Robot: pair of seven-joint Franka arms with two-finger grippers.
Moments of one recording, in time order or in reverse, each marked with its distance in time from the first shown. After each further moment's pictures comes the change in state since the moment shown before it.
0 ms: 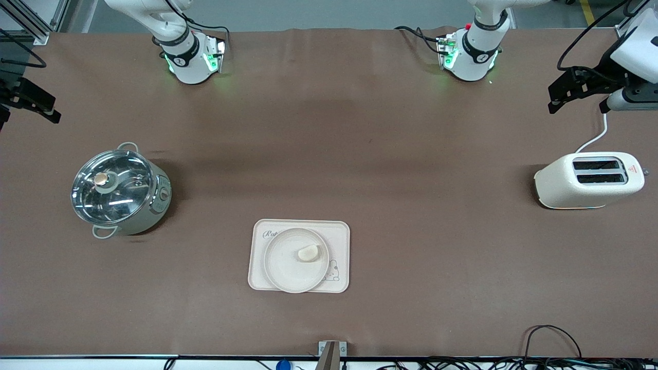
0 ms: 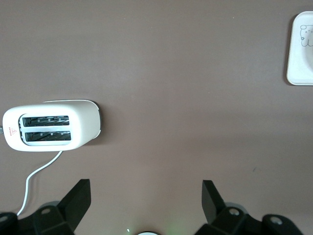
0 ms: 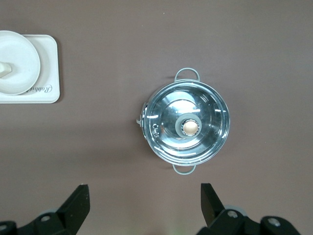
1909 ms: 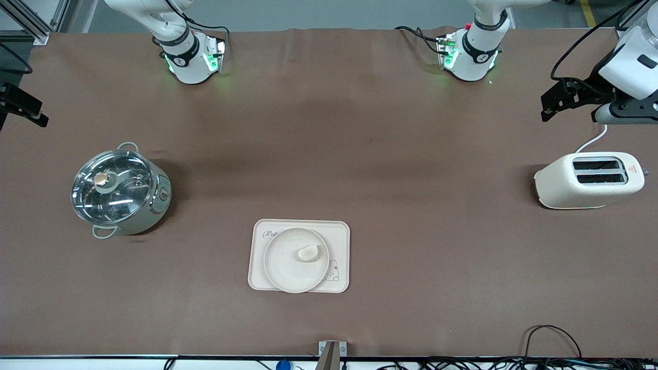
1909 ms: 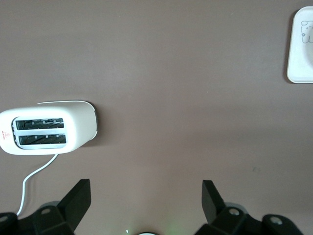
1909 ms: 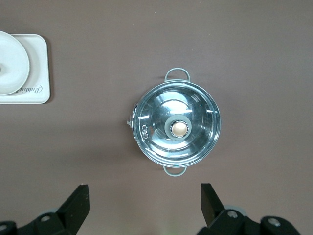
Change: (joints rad) left arm -0.005 0.036 -0.010 0.014 0.000 0.007 -0.001; right arm 0.008 0.010 -0.054 -0.009 0.000 0.010 -0.052
